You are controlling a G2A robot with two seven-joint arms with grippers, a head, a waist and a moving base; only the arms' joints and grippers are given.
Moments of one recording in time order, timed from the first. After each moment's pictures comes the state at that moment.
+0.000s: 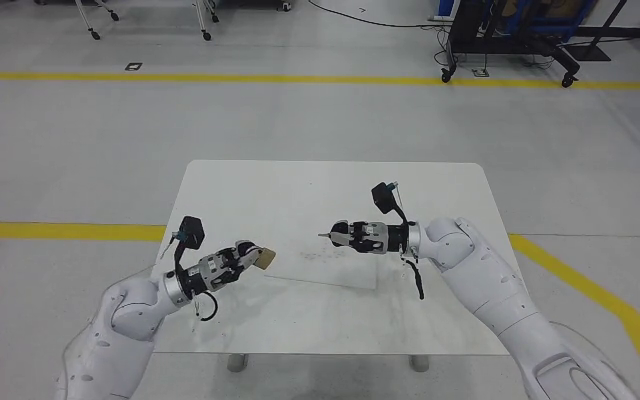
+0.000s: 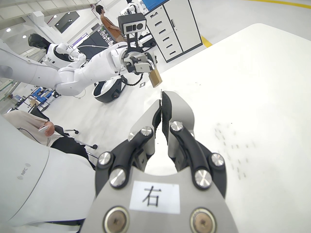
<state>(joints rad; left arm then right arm) 1.44 -1.02 -1.42 -1.48 0.42 -1.01 -0.46 -0.97 -1.15 0.94 -1.15 -0.14 -1.01 0.67</state>
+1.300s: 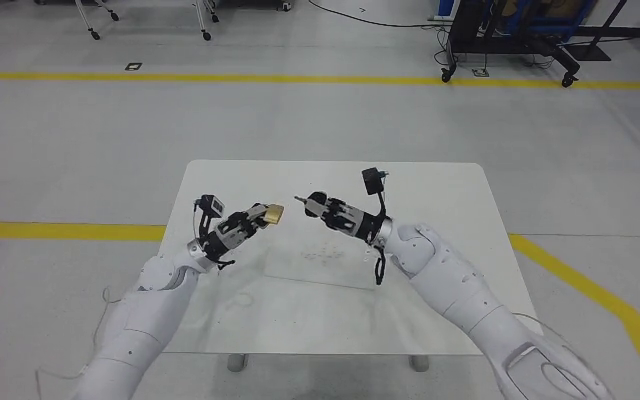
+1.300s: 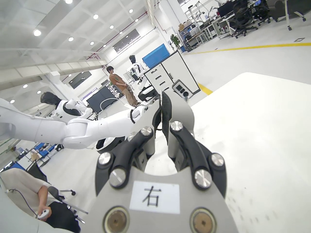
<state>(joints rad) 1.07 -1.12 -1.09 -1.01 -0.79 -0.46 -0.94 -0.91 -1.29 0.78 -1.04 -0.23 -0.93 0.13</state>
